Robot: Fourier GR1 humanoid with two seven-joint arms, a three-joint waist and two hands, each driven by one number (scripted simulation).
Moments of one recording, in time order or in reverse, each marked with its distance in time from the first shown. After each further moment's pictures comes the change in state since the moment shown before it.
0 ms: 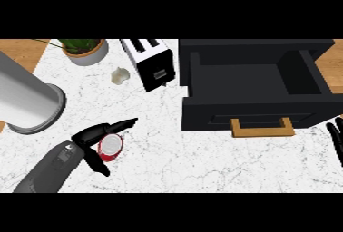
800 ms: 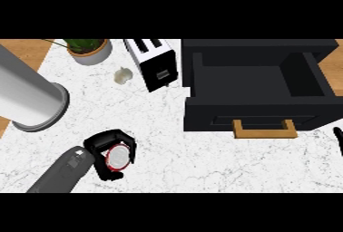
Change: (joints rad) left arm 0.058 -0.027 -0.081 -0.147 0.098 -0.068 0.053; right arm 0.031 0.013 -0.025 -0.018 -0.016 0.008 -0.014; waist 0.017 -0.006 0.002
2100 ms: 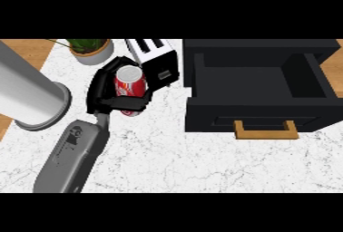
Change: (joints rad) left arm -0.048 -0.185 0.367 -0.614 0.334 0.885 0.779; right arm 0.050 0.031 -0.025 -0.065 -0.002 0.009 0.006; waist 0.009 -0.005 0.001
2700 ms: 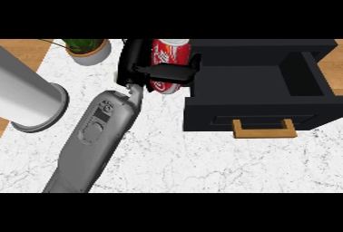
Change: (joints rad) left arm -0.309 -0.105 -0.047 -0.030 -0.151 0.135 0.290; right arm -0.032 0.003 -0.013 0.011 0.007 0.009 0.016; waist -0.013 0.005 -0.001
